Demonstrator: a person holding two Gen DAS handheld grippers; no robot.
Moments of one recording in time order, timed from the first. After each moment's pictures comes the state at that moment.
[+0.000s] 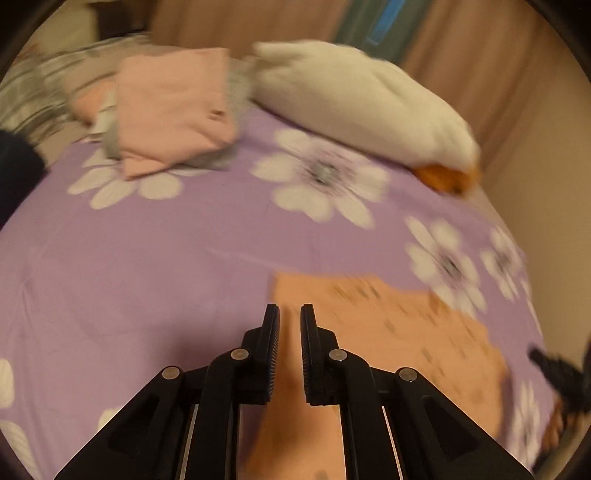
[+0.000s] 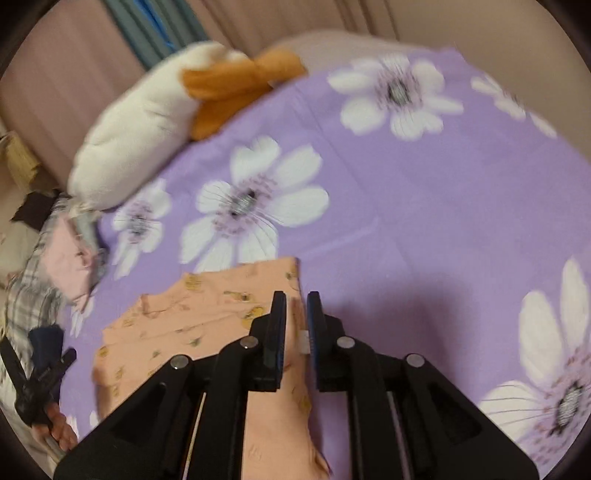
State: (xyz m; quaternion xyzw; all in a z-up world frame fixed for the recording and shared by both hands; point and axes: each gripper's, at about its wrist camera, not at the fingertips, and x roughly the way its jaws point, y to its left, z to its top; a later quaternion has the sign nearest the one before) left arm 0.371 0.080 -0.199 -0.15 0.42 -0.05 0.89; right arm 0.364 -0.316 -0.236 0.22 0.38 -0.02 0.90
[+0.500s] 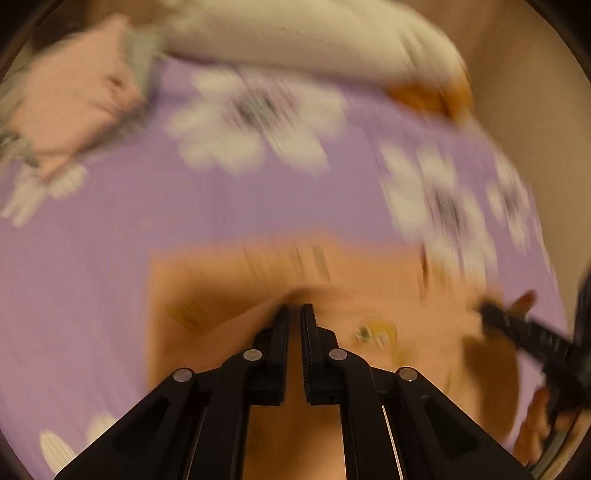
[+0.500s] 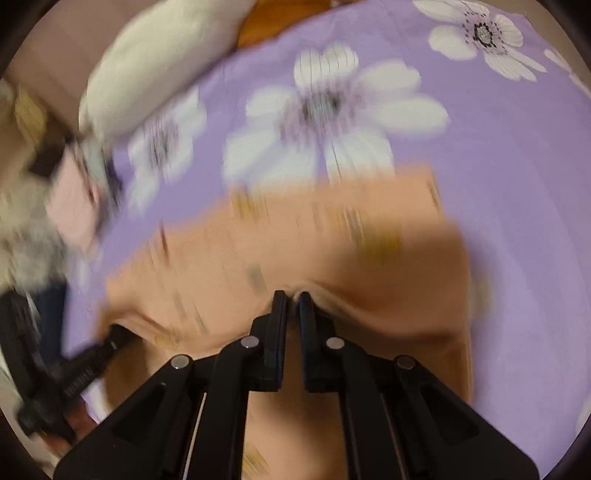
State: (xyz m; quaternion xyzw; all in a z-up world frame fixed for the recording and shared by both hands) left arm 0.463 0.005 -0.228 -0.12 0.46 -0.03 0.88; right arm 0.439 -0.238 -0.293 0.24 0.45 0.04 0.86
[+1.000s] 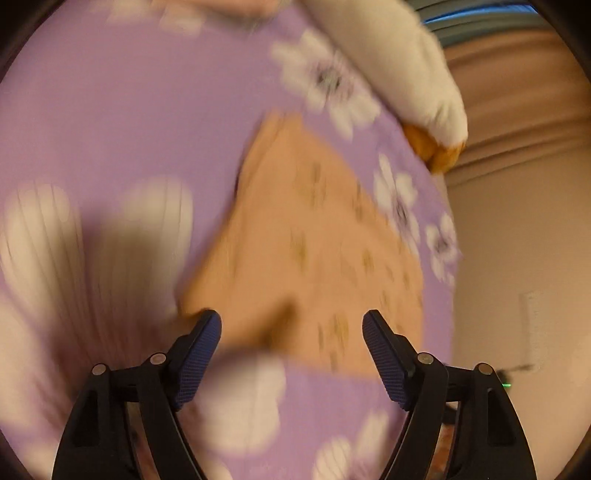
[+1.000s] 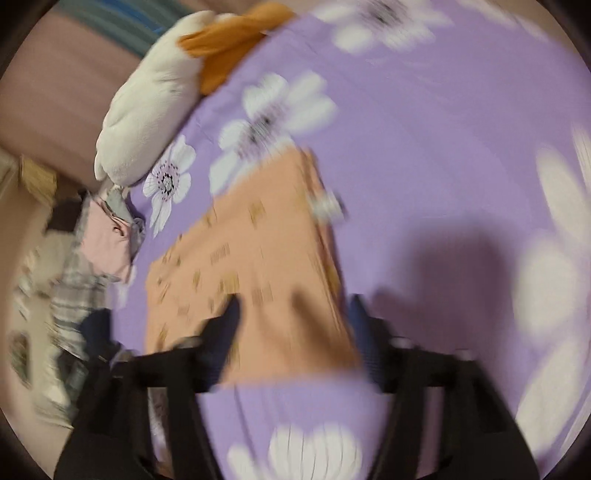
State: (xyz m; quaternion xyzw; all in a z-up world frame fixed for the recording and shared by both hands) left arm 0.326 0.080 -0.274 -0.41 0.52 -0.15 0.73; right arm 0.301 -0.316 -0.273 0.35 0.46 0.03 0.82
